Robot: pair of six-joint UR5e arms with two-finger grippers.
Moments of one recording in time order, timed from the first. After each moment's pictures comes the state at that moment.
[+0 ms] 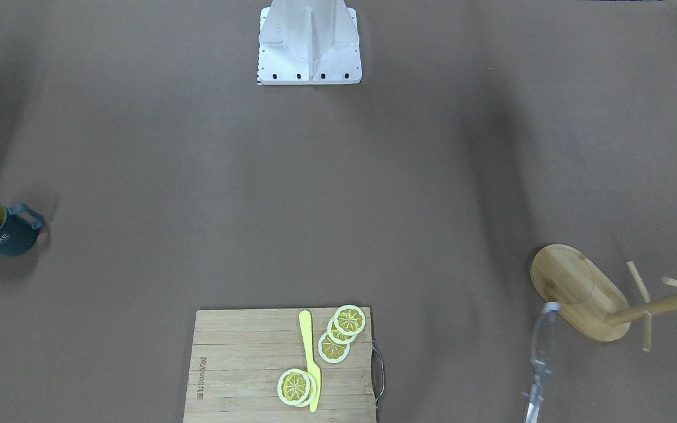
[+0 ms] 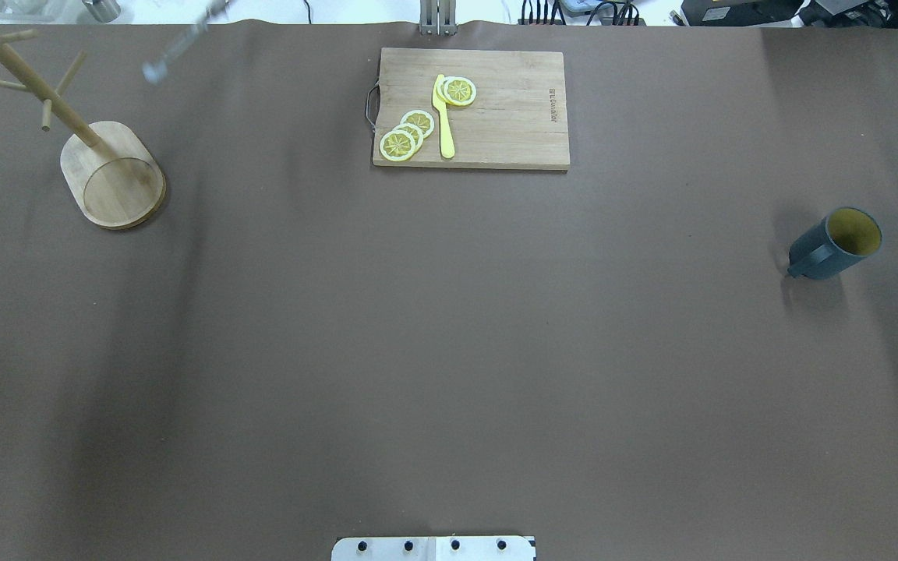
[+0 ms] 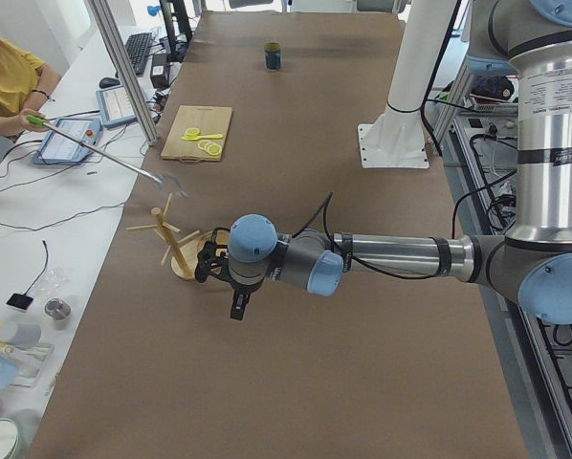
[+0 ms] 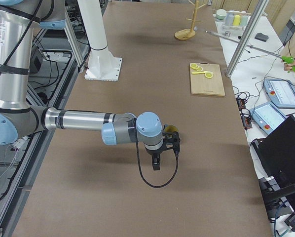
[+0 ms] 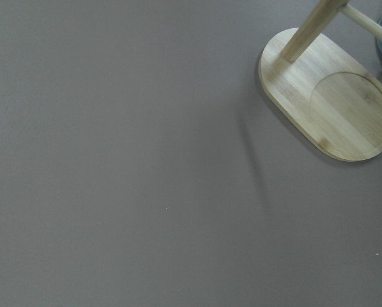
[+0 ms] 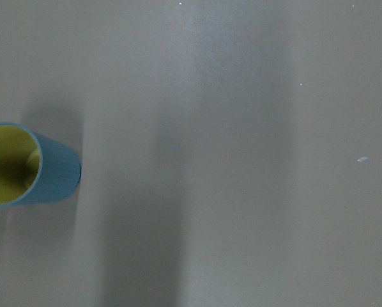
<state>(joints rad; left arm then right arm) -1.56 -1.48 -1.68 -1.87 -2.47 -0.09 1.61 -1.76 1.75 -1.38 2.39 0.04</state>
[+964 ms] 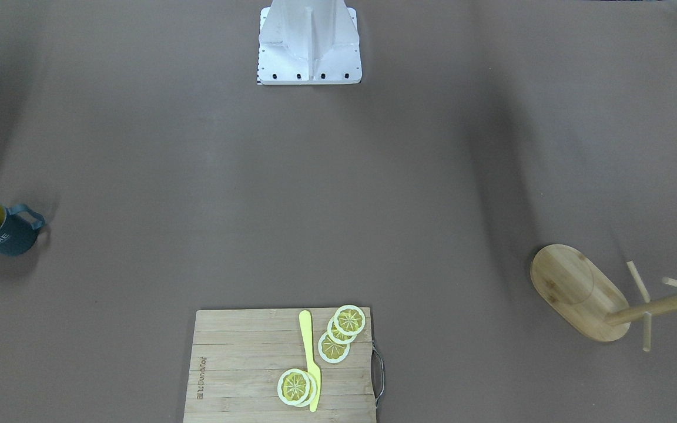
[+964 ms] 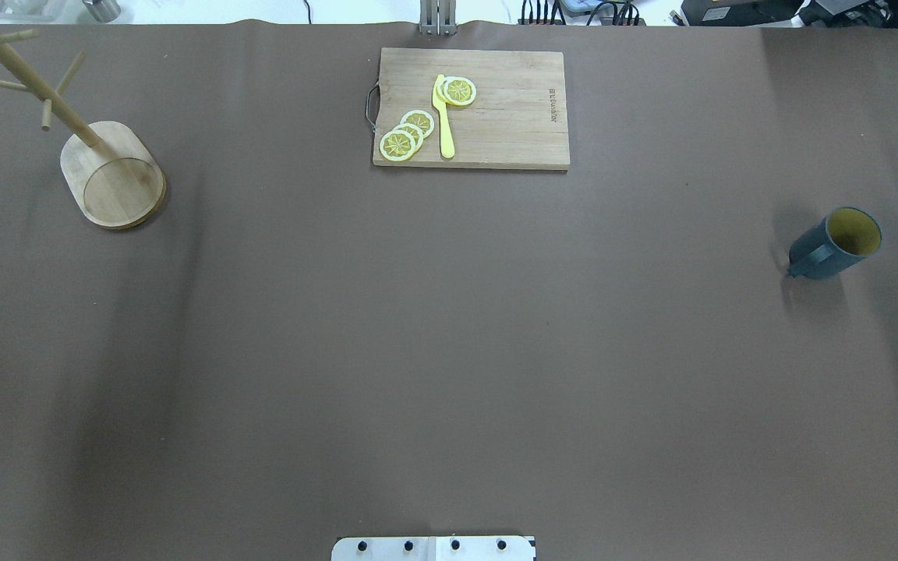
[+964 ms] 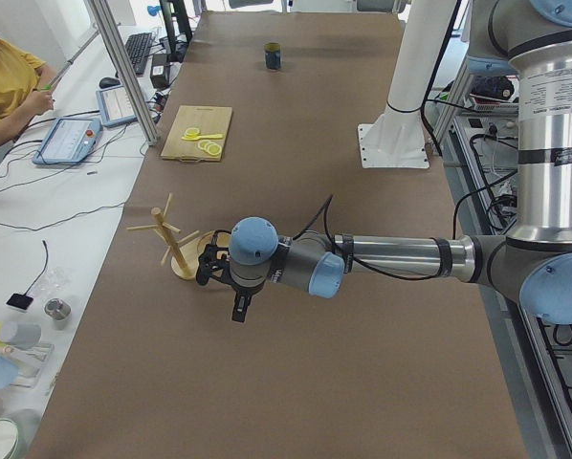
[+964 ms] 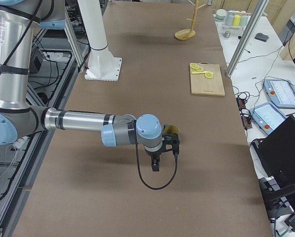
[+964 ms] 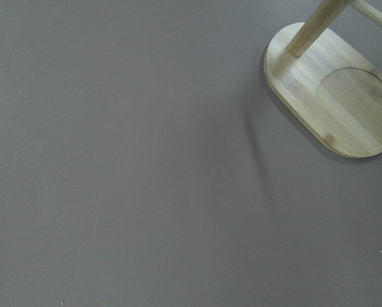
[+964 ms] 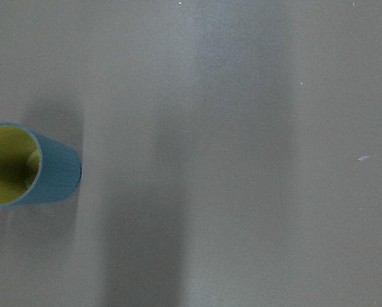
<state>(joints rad) -1.56 -1.47 -1.67 -1.87 -2.47 -0.10 1.61 -1.77 1.72 -1.37 2.43 0.05</state>
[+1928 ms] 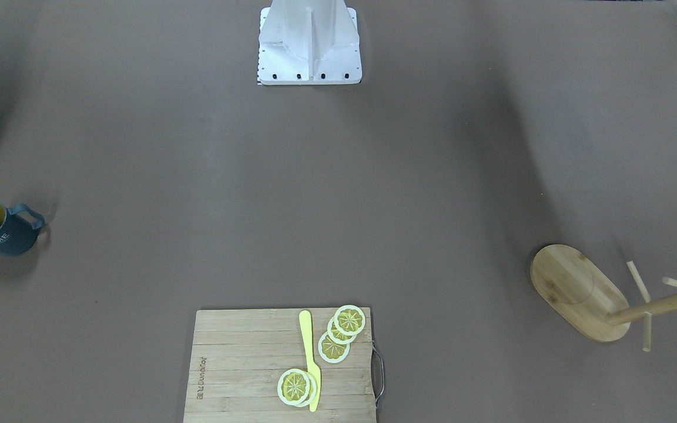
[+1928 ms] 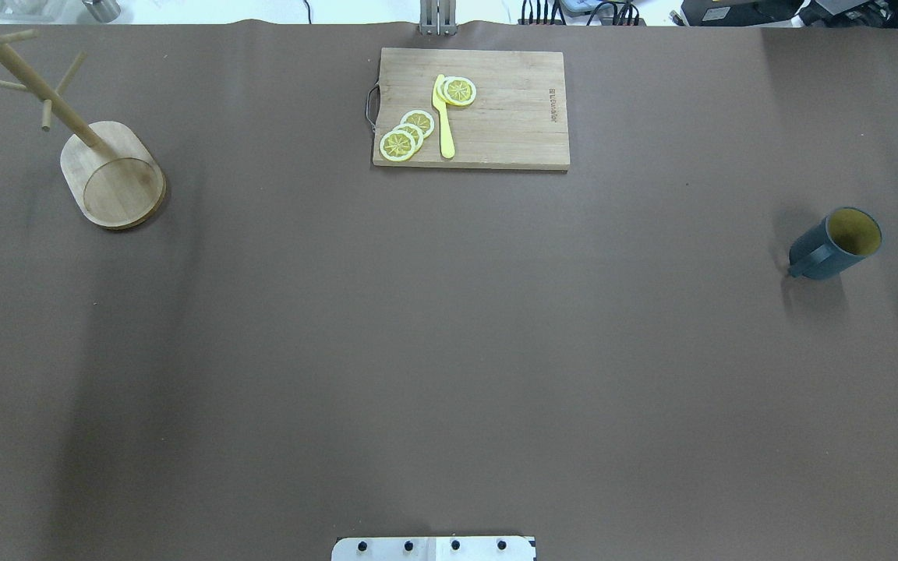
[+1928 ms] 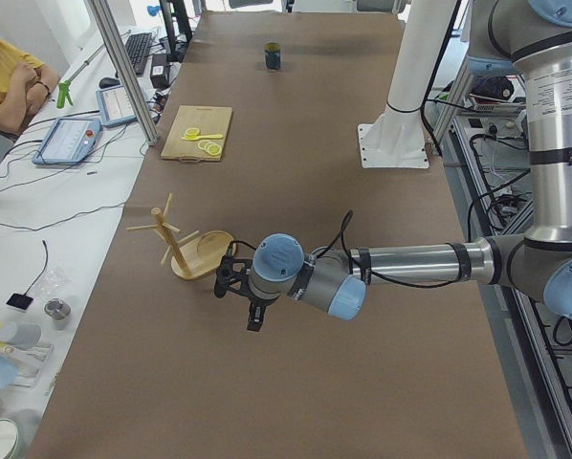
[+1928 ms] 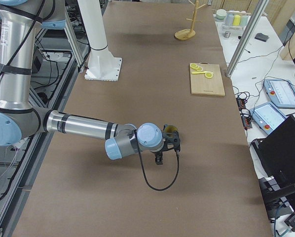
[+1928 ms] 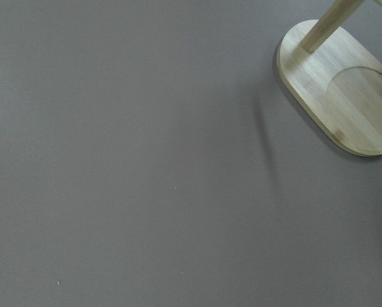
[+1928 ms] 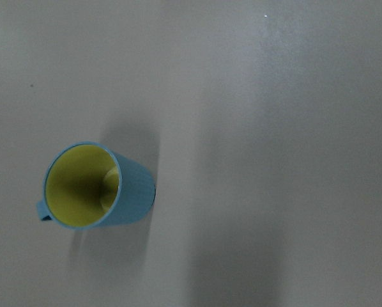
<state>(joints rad) -1.56 -1.37 -1.66 -2.16 -2.47 -0.26 1.52 -1.72 1.61 -1.06 2.54 0.23</state>
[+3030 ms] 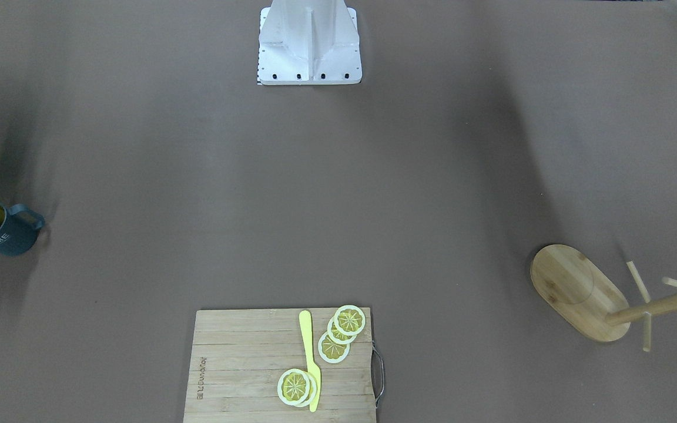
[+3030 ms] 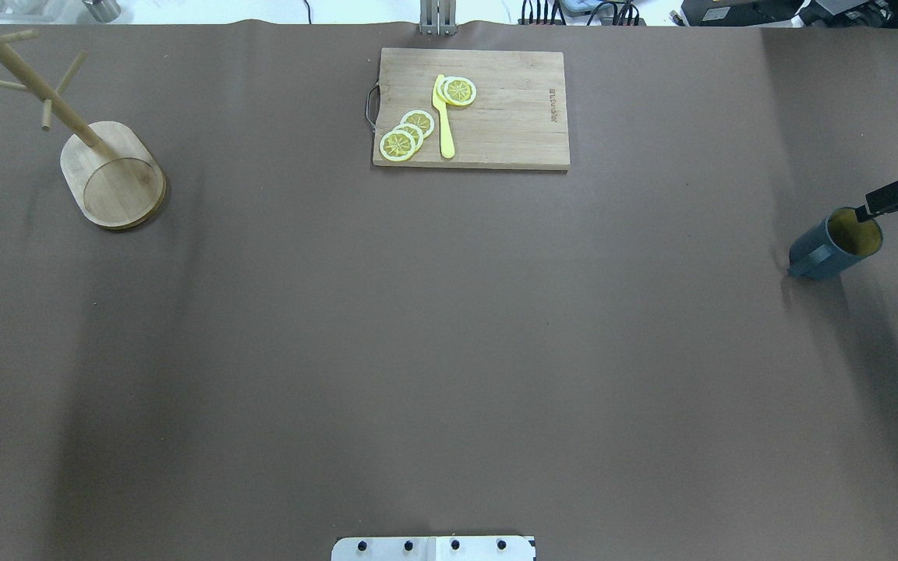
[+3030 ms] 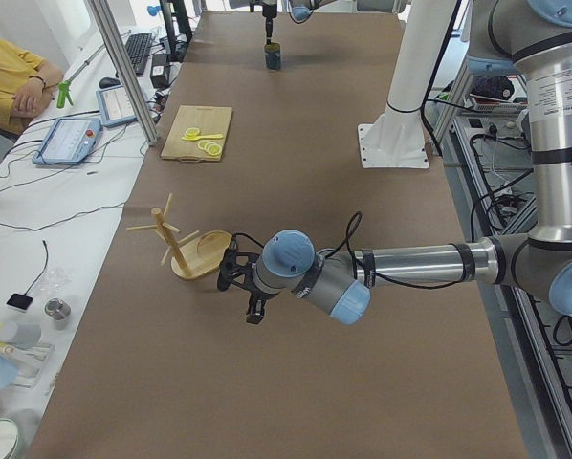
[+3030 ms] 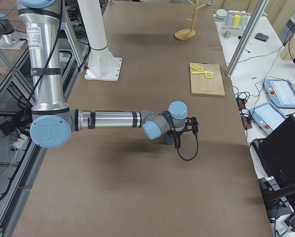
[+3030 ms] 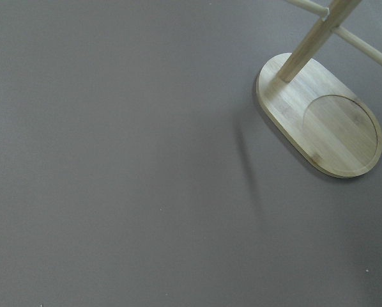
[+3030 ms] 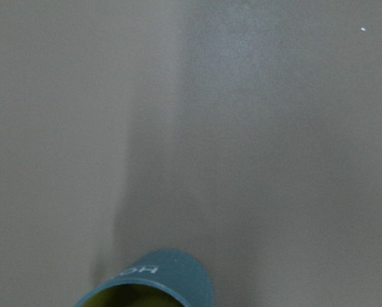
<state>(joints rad) -1.56 -1.37 -1.67 -2.22 -2.47 -0.35 1.24 -1.52 1.49 -1.05 2.32 0.49</state>
